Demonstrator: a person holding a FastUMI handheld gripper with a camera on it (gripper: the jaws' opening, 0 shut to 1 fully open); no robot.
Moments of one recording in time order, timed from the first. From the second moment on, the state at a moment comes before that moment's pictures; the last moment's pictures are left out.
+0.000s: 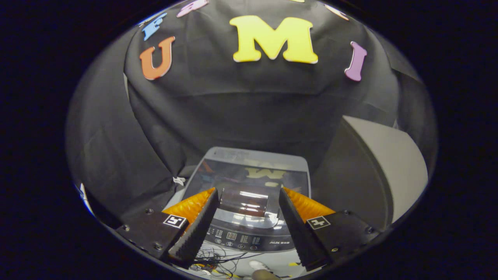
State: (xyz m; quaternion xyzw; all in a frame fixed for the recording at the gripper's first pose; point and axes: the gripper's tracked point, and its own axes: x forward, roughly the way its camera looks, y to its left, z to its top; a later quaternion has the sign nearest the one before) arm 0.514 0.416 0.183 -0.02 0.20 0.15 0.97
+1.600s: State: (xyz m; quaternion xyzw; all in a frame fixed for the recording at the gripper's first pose) arm 0.057 -0.026 0.034 0.05 0.05 0.03 1.00
